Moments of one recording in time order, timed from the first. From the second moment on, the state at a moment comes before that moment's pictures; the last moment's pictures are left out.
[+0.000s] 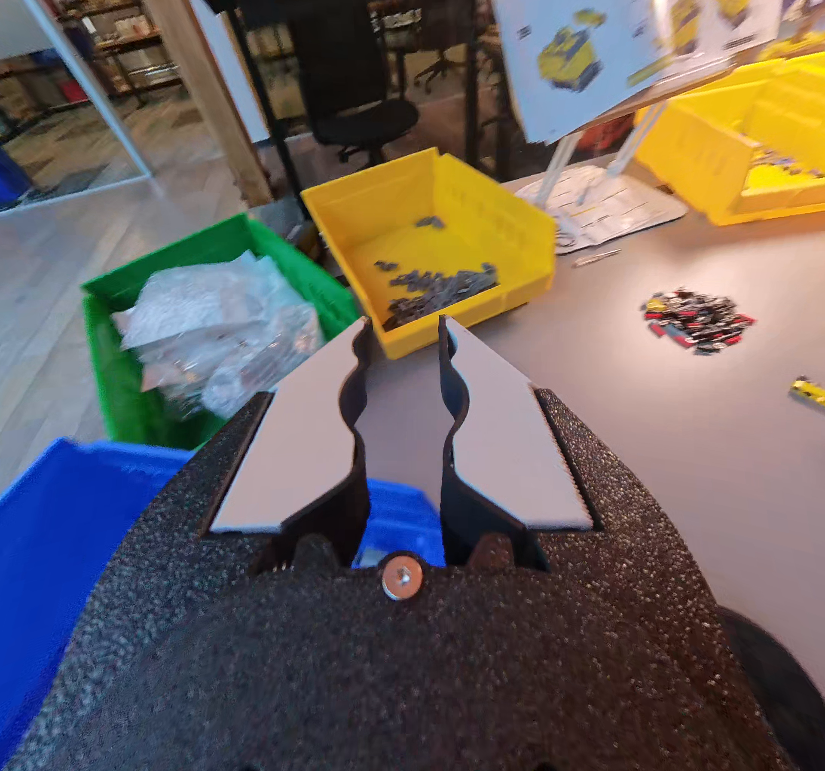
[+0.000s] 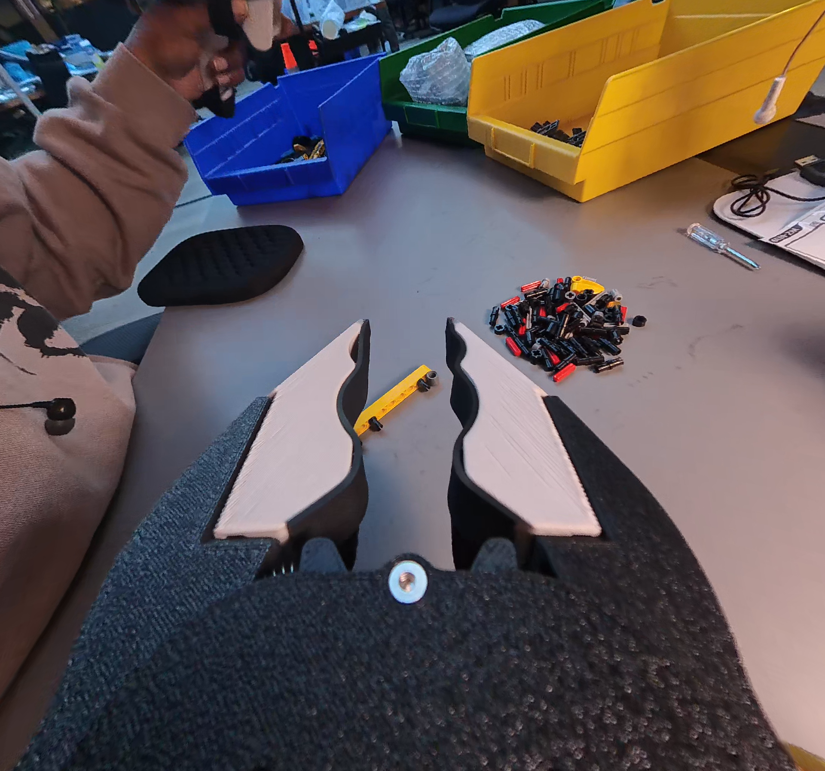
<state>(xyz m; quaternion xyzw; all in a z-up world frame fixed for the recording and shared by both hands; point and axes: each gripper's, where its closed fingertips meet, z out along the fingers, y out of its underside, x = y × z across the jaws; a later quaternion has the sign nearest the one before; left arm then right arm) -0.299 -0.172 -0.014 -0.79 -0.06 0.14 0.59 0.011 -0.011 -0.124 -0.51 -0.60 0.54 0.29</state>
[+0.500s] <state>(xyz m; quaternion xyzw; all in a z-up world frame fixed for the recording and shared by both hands) -0.067 0.010 -0.080 -0.75 0.17 -0.13 0.63 0.010 0.004 -0.117 -0.49 -0.59 0.52 0.37</state>
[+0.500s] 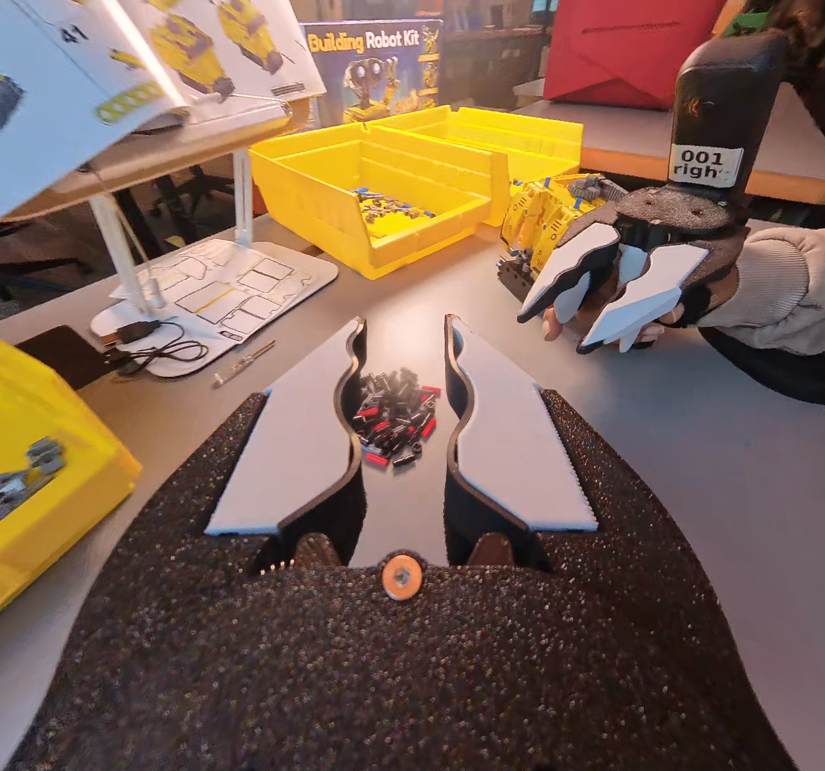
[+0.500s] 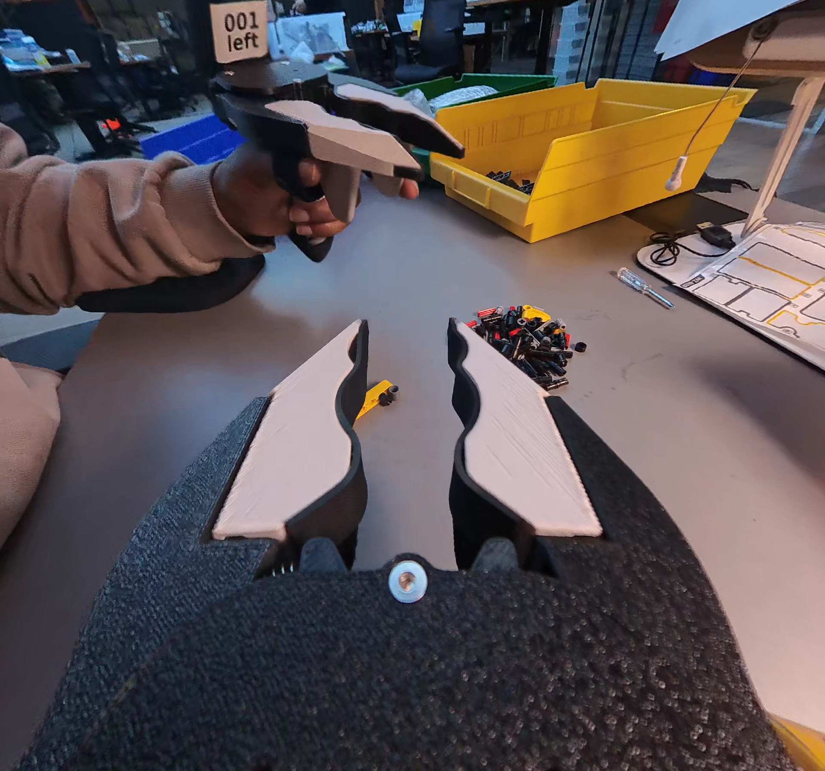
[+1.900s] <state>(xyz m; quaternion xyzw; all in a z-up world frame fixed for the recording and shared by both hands) -0.288 -0.190 -0.041 -0.84 0.00 0.28 0.47 -0.007 -0.020 -0.076 -0.47 -0.57 0.57 0.37</state>
